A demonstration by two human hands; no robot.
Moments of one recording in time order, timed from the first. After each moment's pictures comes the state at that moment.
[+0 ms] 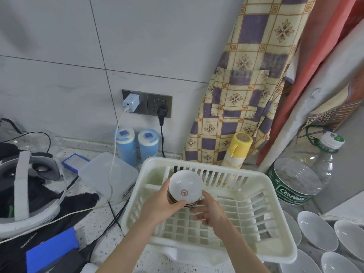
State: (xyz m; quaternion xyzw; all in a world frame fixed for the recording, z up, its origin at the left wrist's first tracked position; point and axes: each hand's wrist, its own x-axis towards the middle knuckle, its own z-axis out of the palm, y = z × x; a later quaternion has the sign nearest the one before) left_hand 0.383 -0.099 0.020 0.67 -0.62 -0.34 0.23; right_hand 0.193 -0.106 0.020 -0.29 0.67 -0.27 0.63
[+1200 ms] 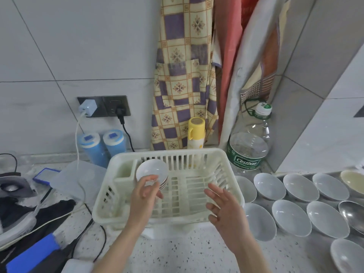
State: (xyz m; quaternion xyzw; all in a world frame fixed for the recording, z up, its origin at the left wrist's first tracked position) left_hand 0.317 -0.021 0.077 0.53 -0.48 -0.47 0.52; right_hand 0.095 0.037 0.086 -0.16 0.48 -0.55 0.67
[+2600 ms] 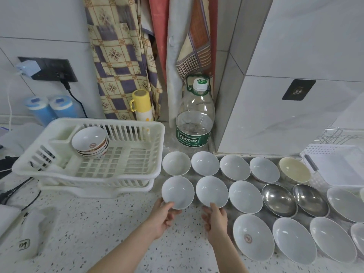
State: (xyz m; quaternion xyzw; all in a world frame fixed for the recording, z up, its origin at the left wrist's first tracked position) left_hand 0.037 0.075 -0.037 0.59 -0.20 -0.71 0.31; right_hand -0.134 0.104 -0.023 -0.01 0.68 -0.50 0.54
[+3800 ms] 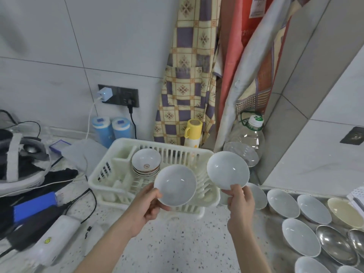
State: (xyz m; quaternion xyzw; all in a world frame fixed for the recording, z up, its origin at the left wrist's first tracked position) left_hand 0.259 0.056 0.095 0.51 -0.33 -0.67 0.42; right_hand 0.015 0.051 0.112 -0.24 0.60 -0.63 0.43
